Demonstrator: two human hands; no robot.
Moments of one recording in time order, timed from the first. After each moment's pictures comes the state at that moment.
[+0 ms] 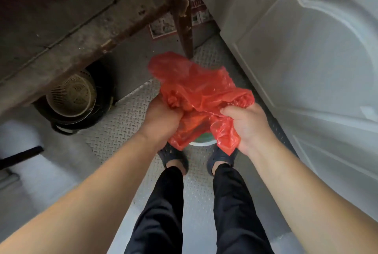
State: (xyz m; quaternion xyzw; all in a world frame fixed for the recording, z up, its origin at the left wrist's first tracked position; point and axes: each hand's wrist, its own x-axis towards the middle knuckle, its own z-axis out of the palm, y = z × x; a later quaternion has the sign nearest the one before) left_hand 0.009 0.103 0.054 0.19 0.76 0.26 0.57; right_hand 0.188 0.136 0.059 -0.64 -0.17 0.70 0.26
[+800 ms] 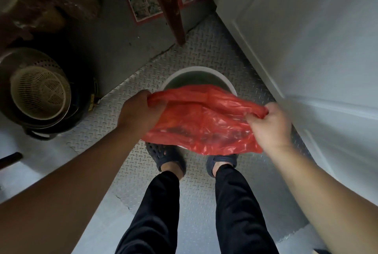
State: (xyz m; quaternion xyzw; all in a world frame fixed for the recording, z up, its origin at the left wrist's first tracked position) left_hand -0.030 0.093 -0.069 0.42 0.81 -0.01 0.40; right_hand 0.266 0.118 -0.045 -0.81 -0.46 0.37 0.02
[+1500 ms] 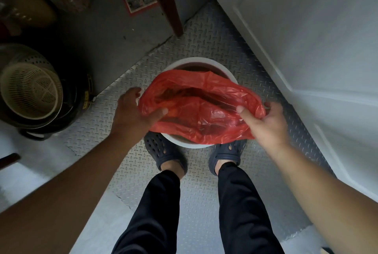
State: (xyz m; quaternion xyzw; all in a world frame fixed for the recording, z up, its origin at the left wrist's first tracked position) left_hand -0.036 0.059 -0.096 0.35 0.82 0.05 0.45; right_hand 0.280 0.094 -0.092 -0.81 -0.36 0.47 0.04
